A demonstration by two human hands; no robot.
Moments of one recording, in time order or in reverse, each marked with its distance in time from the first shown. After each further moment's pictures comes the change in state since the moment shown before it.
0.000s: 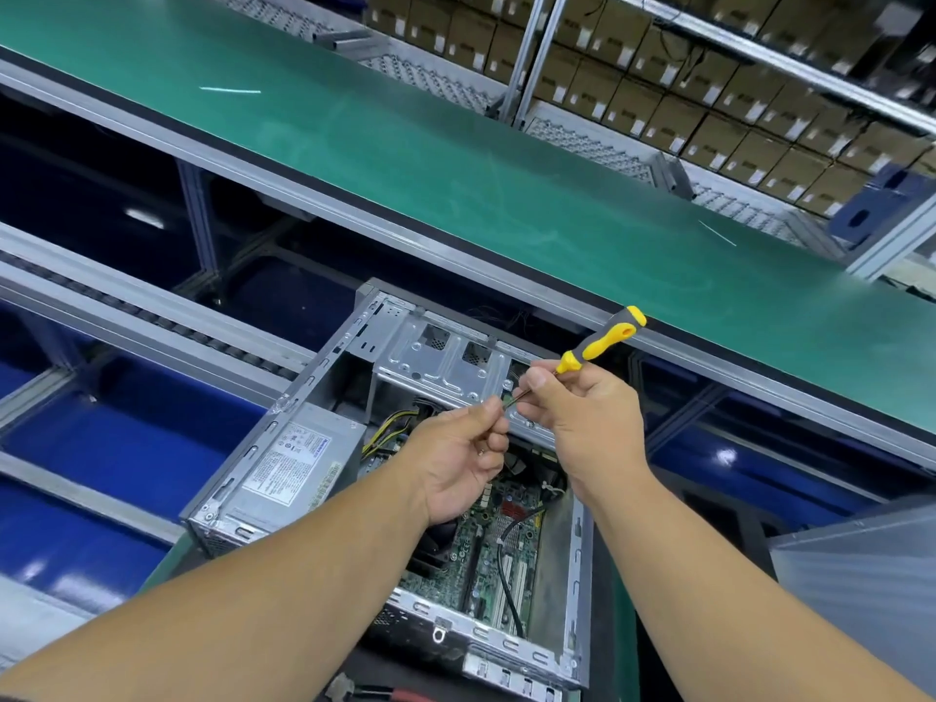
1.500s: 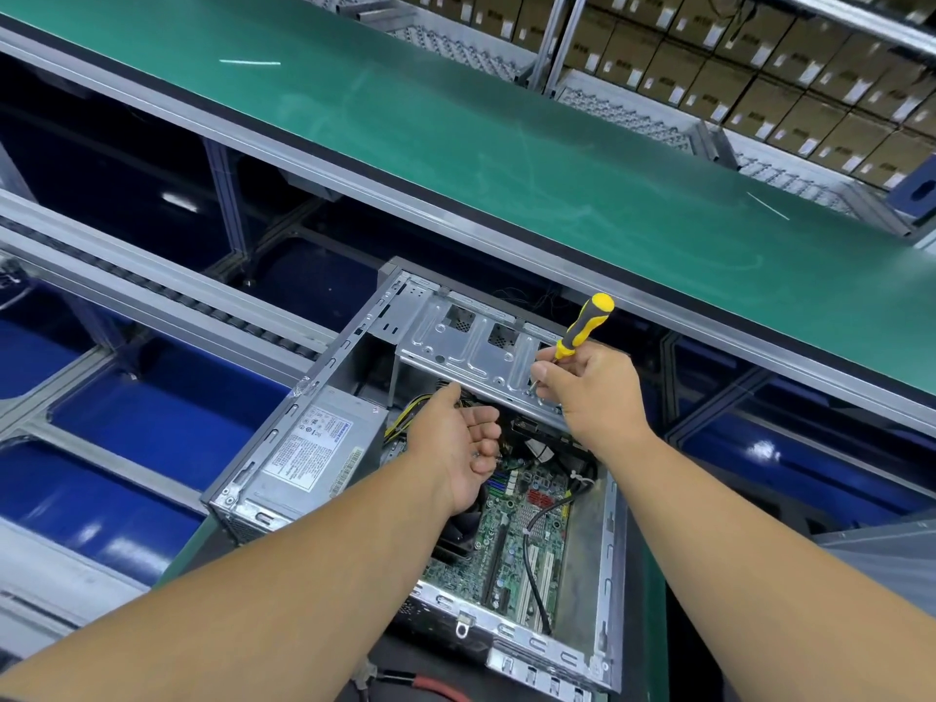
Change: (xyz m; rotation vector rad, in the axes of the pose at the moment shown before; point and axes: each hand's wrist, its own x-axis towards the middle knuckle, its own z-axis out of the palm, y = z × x) left_hand 0.007 0.004 -0.016 0.056 0.510 -0.067; right_hand 0.047 0.034 0.004 -0.373 -0.095 -0.002
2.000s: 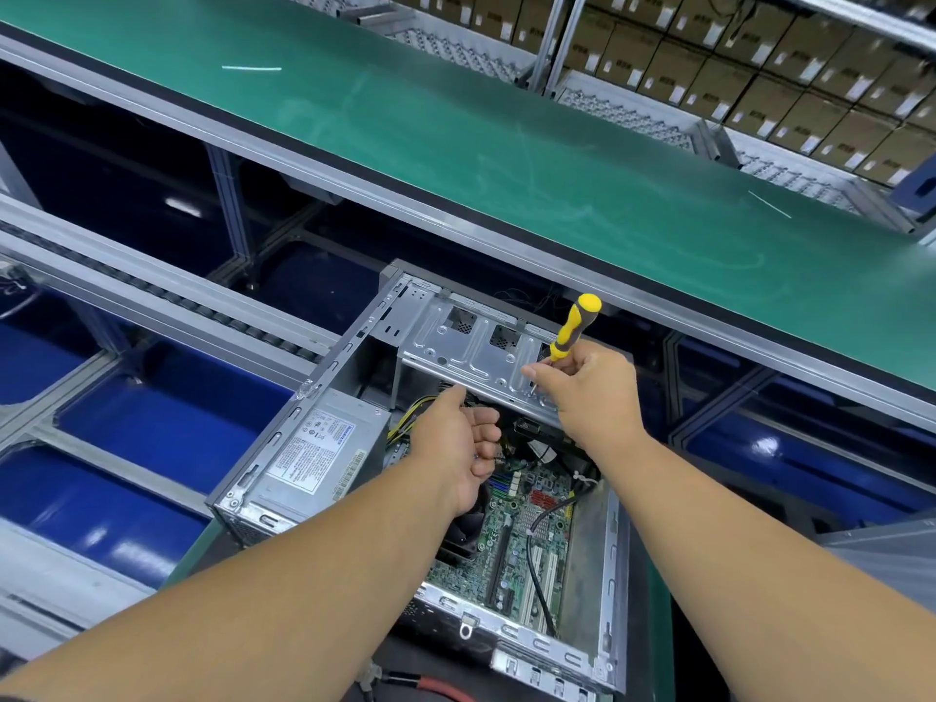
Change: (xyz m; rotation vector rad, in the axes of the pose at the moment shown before) left_hand 0.000 -0.002 0.002 0.060 0.035 0.100; right_hand 0.004 0.005 0.005 -0.206 0.076 -0.046
